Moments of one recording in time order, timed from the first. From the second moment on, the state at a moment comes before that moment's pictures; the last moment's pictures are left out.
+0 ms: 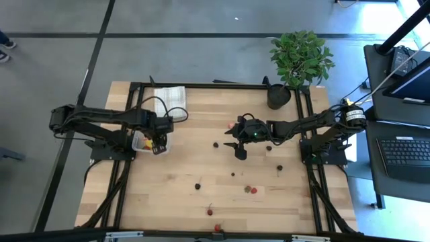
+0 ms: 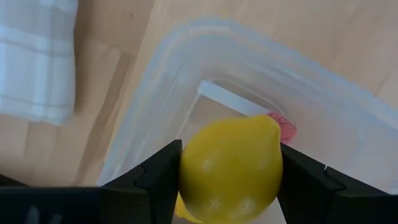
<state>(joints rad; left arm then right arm) 0.15 1.14 0.71 -1.01 -0.08 -0.28 -0.04 1.55 0.71 0.31 0.04 0.00</state>
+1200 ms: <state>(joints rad) 0.15 1.20 0.61 -0.91 -0.06 -0.35 -0.04 1.55 0.71 0.31 0.04 0.00</state>
